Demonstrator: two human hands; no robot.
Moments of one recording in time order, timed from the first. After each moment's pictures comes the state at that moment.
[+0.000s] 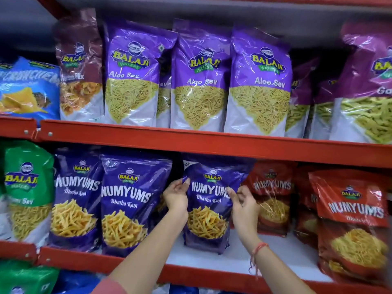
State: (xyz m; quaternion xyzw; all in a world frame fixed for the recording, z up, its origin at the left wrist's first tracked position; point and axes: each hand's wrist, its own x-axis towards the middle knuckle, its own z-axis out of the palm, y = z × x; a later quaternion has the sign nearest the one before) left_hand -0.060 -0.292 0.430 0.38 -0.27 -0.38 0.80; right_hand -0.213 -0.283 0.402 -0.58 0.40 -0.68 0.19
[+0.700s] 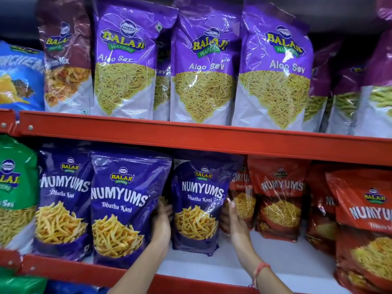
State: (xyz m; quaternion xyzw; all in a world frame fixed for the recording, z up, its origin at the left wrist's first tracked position) left_hand -0.022 -0.307 0.360 0.46 -0.28 -0.43 0.72; right_hand -0.198 -0.328 0.343 -0.54 0.44 -0.56 0.46
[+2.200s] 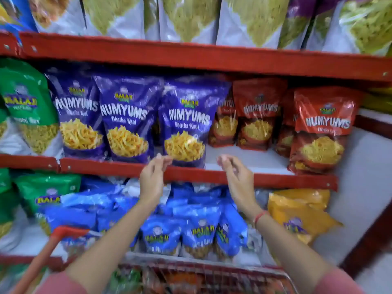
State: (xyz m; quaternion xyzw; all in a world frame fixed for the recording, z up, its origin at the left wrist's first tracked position) left_hand -0.037 -0.150 0.300 0.46 -0.45 -0.31 0.70; right_hand -0.242 -0.157 0.307 -0.64 0.44 -0.58 0.25
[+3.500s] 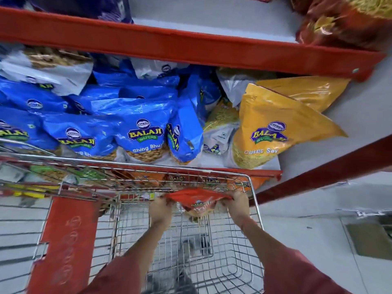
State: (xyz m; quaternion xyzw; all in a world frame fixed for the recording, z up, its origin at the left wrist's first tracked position) left_hand -0.215 -0.047 -0.046 0.78 -0.39 -0.41 0.27; right_hand -0.440 -0.088 -0.045 -0.58 0.74 -0.09 0.34
